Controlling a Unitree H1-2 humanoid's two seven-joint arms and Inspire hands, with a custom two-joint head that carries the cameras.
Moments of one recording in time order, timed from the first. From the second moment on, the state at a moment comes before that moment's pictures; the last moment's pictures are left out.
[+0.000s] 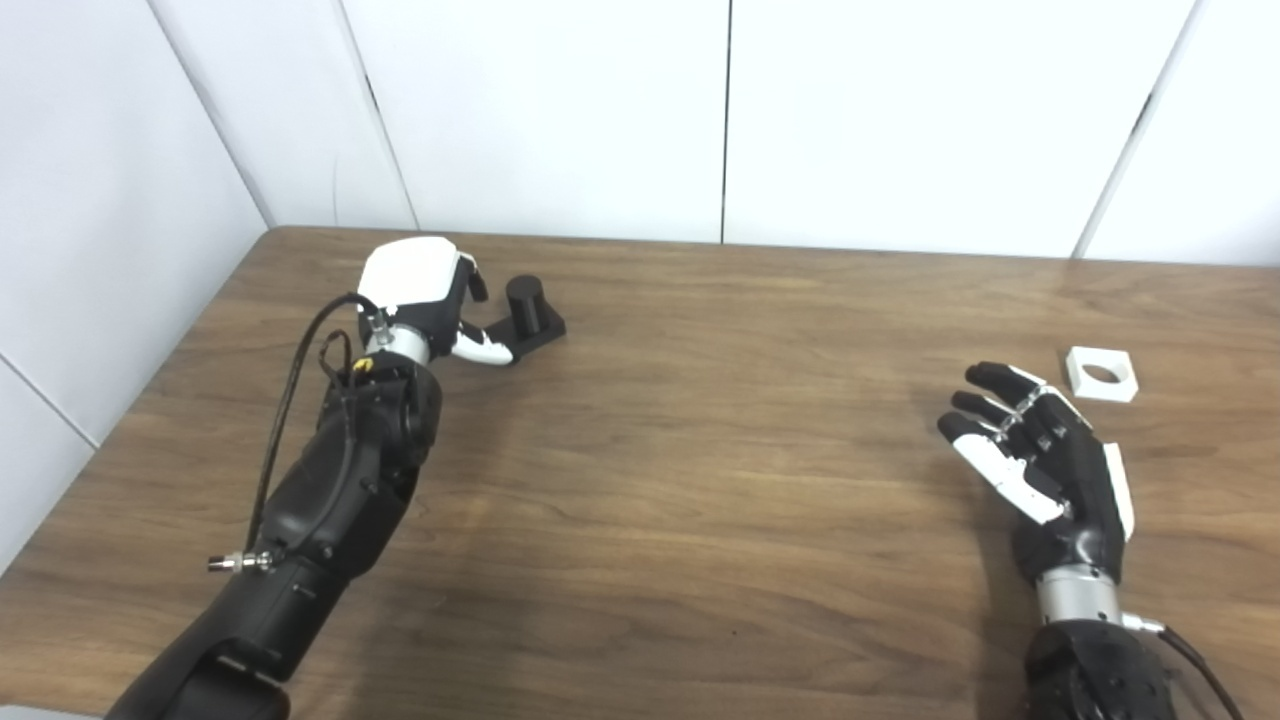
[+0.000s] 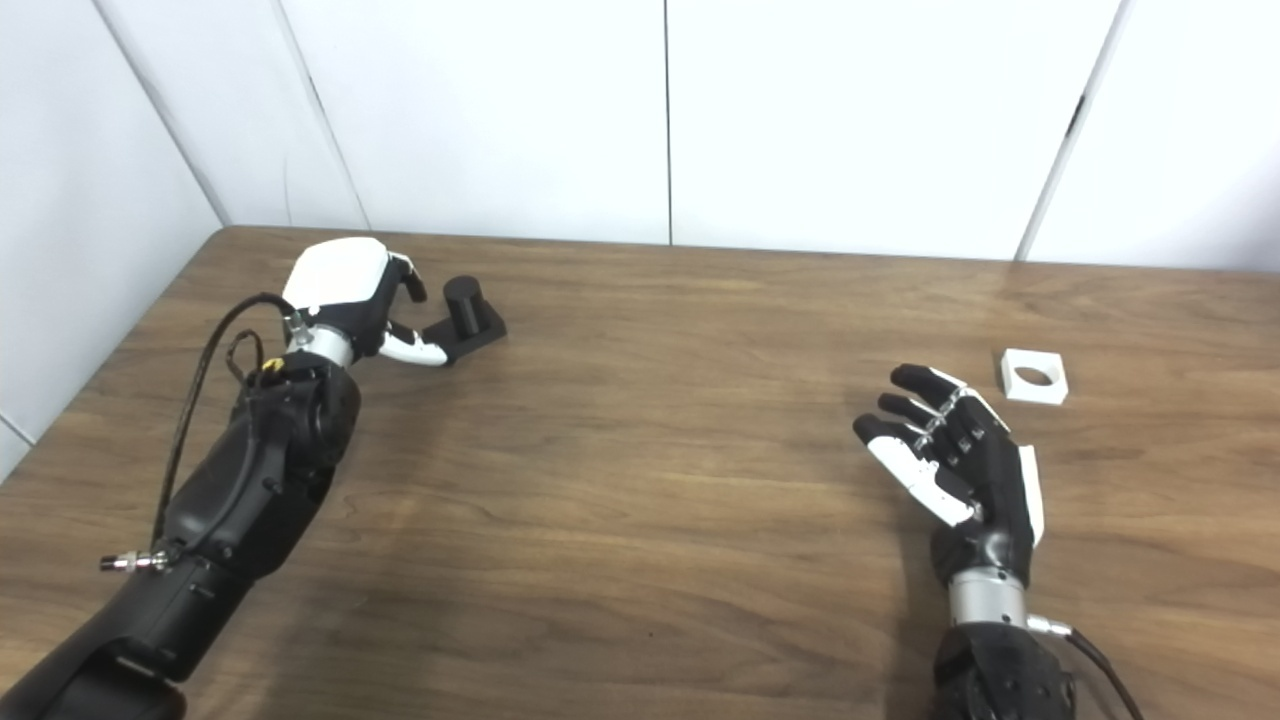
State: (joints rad) left arm -0.48 0.46 -0.23 0.18 1.05 0.45 -0.24; right arm -0.10 0.03 -0.08 -0.04 0.09 0.04 -0.06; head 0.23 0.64
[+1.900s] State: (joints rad) left arm -0.56 0.45 -0.26 0.38 0.73 0.28 -0.15; right arm -0.06 0.05 -0.09 -0.09 0.09 0.04 -0.09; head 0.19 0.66
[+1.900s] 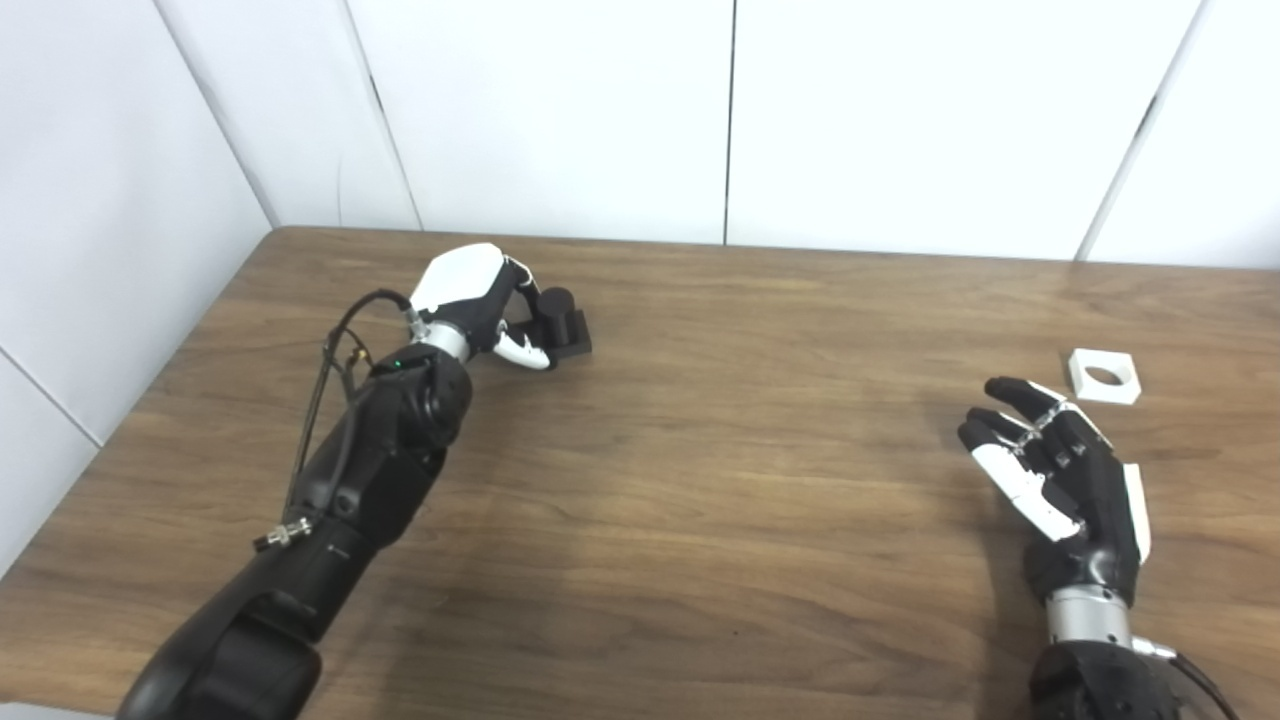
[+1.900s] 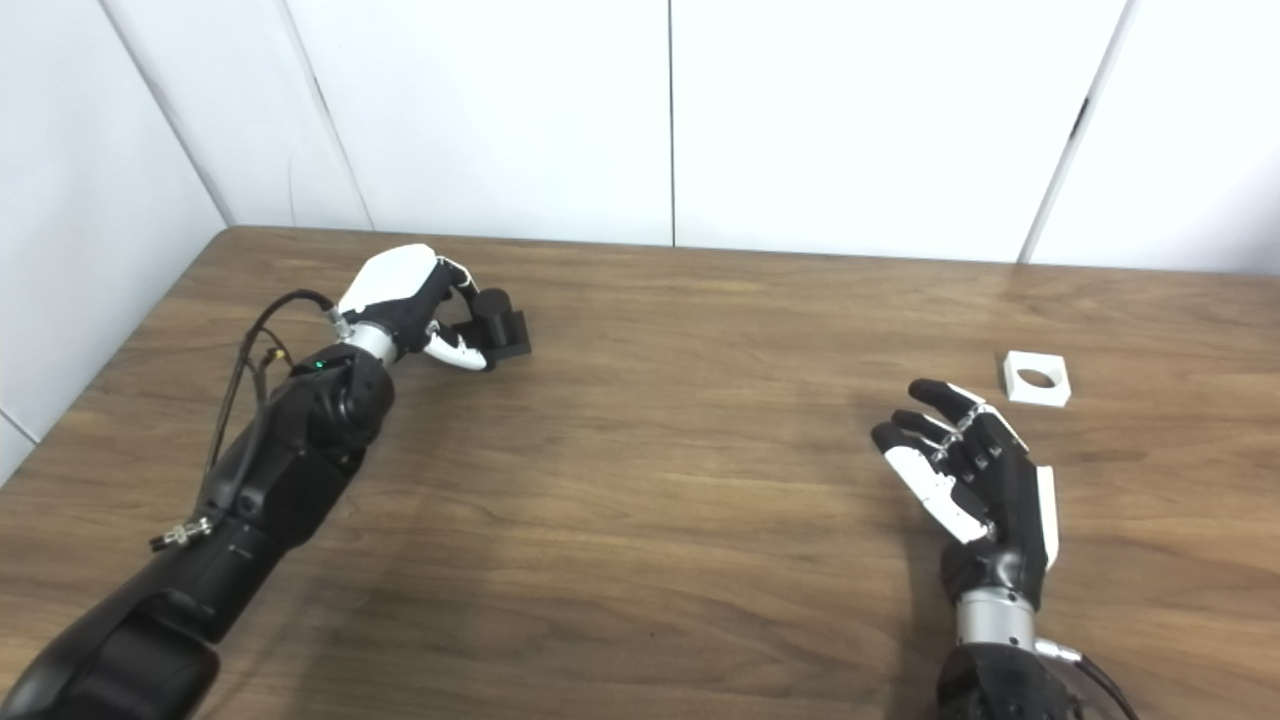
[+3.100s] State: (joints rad) left arm -0.58 0.53 -0.40 0.41 0.47 -0.34 -0.33; right arm -0.04 0.04 -0.09 -0.11 0.06 0.07 -0.09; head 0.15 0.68
